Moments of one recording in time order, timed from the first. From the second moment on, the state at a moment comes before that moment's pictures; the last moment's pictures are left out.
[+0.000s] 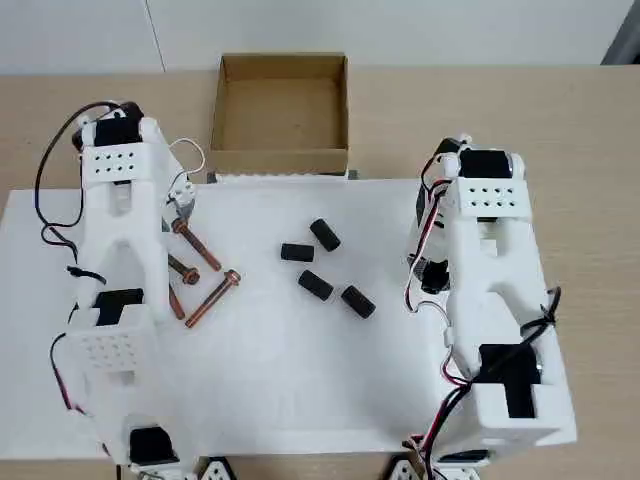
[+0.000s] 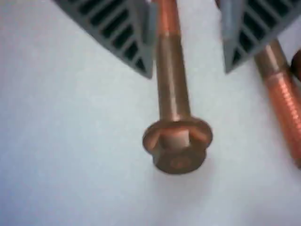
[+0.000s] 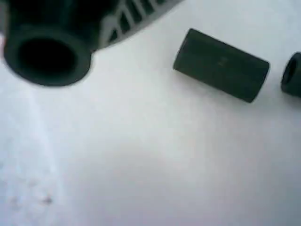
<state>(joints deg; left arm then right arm) -10.1 32.4 -30.4 97.9 36.2 -3.0 4.8 0.4 97.2 -21.8</state>
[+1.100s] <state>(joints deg) -10.1 33.0 -17.5 84.0 36.4 -3.0 4.8 3.9 95.0 -22.4</state>
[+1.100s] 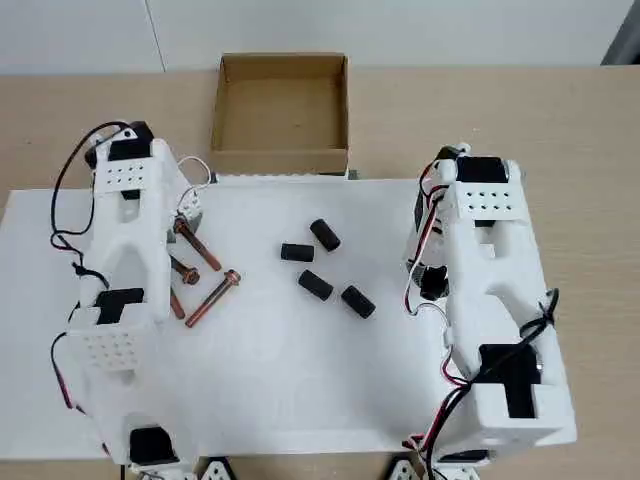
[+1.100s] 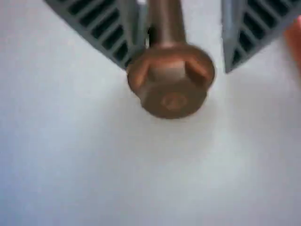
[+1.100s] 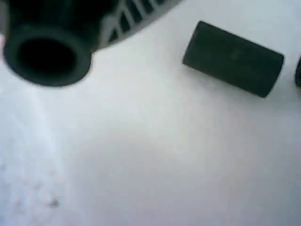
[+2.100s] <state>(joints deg) -9.4 34.9 -16.0 81.6 36.2 -3.0 4.8 3.9 94.9 -22.4</state>
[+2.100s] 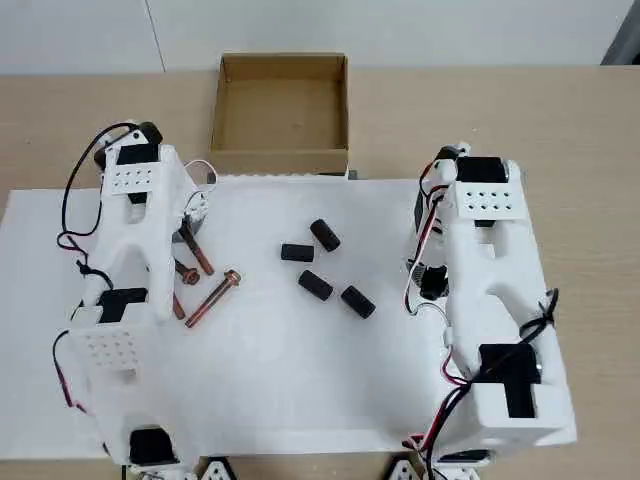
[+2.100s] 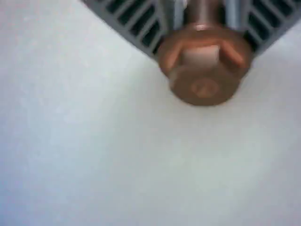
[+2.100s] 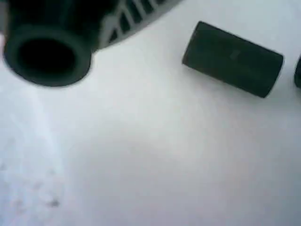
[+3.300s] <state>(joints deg) 2.5 -24.6 -8.9 99.0 10.8 -8.0 -54.2 18.9 97.2 -12.4</state>
